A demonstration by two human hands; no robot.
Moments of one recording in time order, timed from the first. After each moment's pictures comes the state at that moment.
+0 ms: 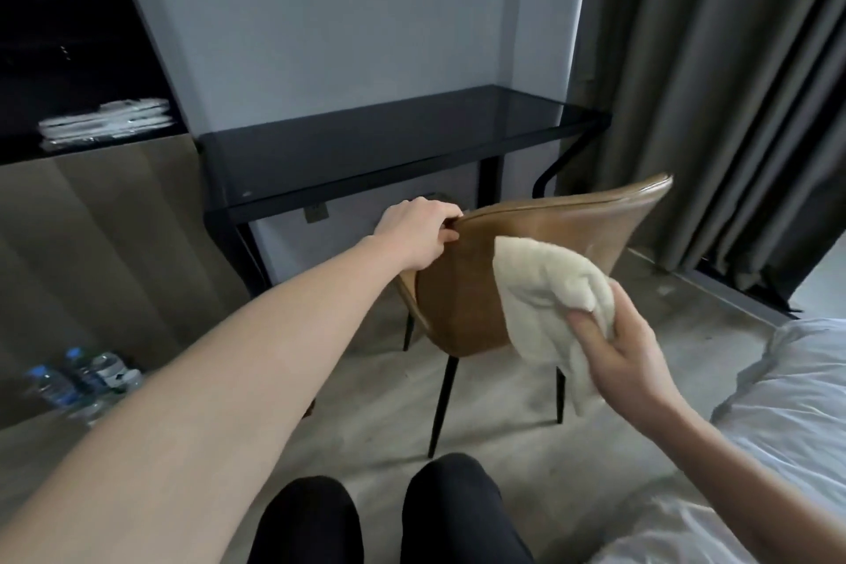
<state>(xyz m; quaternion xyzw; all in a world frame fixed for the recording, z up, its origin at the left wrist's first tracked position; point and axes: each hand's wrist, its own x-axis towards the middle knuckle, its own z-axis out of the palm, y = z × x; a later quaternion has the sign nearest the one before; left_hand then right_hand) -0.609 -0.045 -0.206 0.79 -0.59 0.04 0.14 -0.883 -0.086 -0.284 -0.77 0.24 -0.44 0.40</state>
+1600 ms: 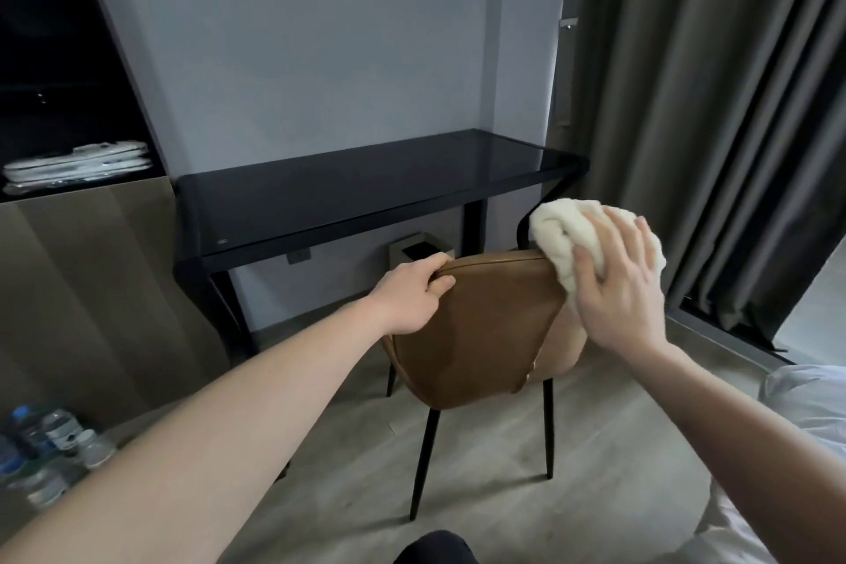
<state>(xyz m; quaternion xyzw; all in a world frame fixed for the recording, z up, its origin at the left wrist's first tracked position) -0.599 -0.062 -0.224 0.77 -0.56 -0.14 0.27 -0.832 -0.203 -0.237 -0.81 0.33 -0.48 0.07</state>
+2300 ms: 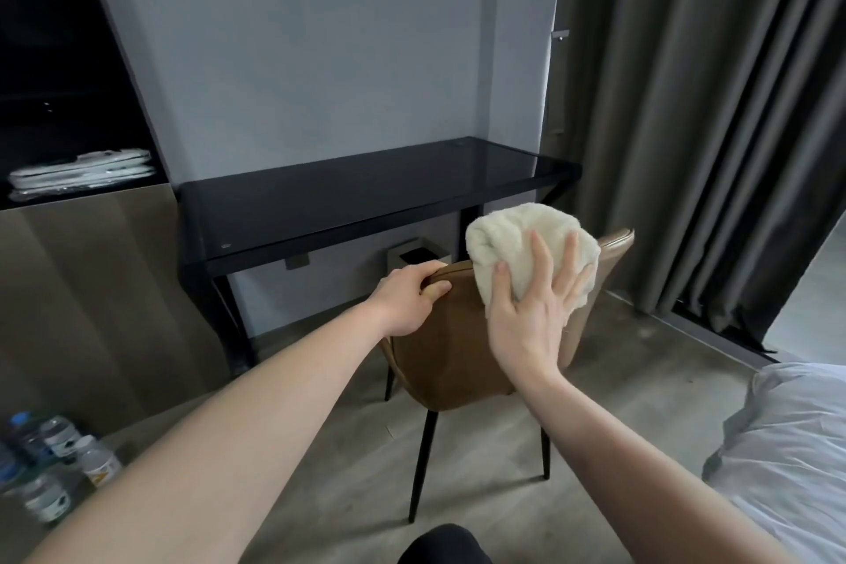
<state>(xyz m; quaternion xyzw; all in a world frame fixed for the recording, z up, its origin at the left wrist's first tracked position) -0.605 -0.049 -0.223 0.77 -0.55 -0.13 0.29 -0.766 -0.100 -0.242 -0.70 0.41 -0.52 0.26</state>
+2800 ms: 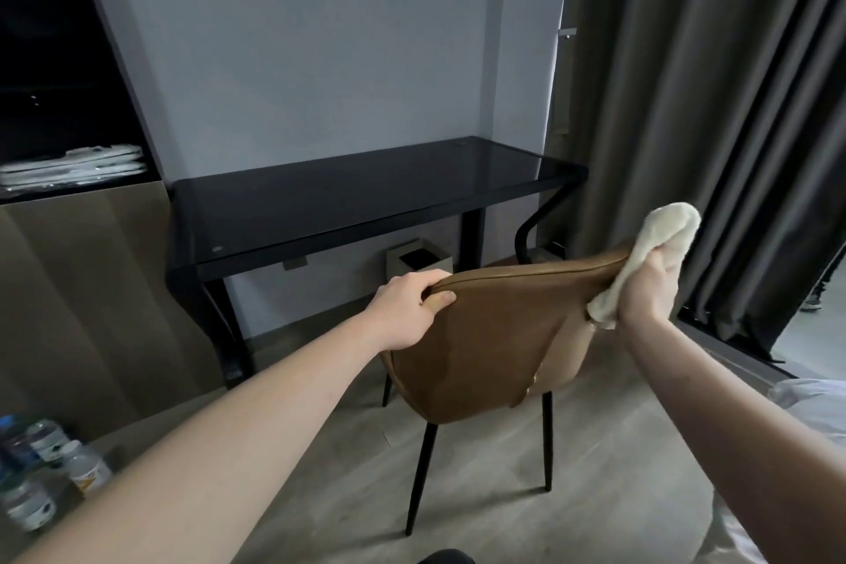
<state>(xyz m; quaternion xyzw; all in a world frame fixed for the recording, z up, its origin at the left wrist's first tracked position) -0.595 -0.062 -0.229 0.77 -0.55 -0.13 0.29 -0.819 -0.238 -0.219 -0.39 0.52 -0.55 0.53</state>
